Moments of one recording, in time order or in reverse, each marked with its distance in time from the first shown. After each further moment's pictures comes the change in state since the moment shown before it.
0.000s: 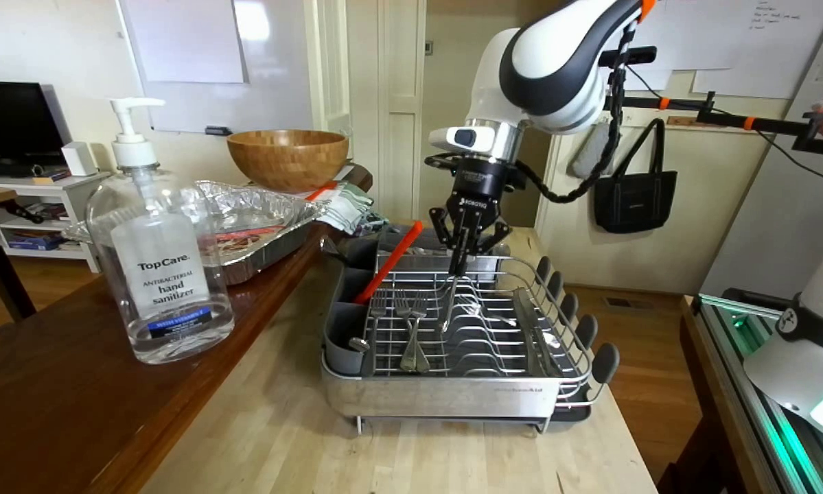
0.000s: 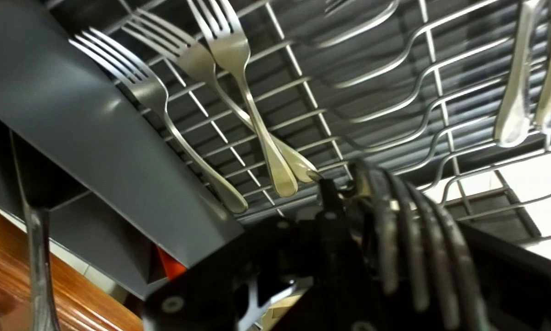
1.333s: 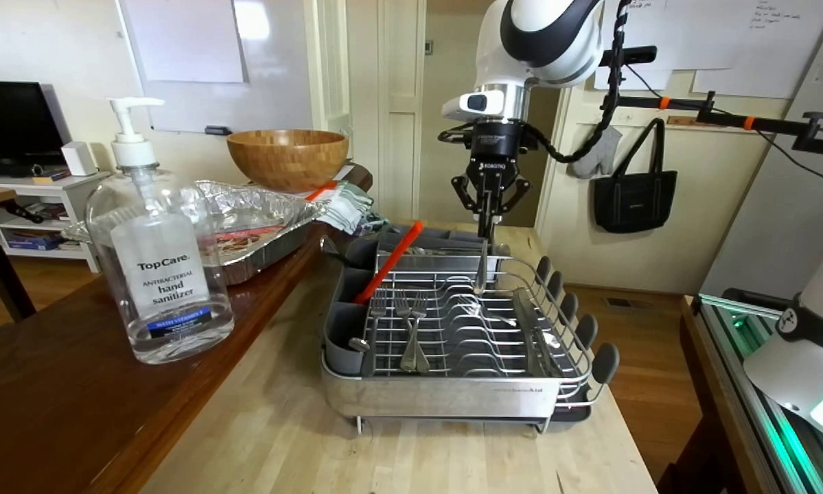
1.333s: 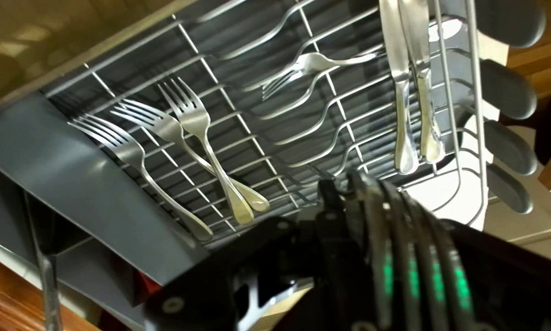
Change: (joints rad) arm 0.414 -0.094 -0.563 0.083 -0.084 -0.333 -0.023
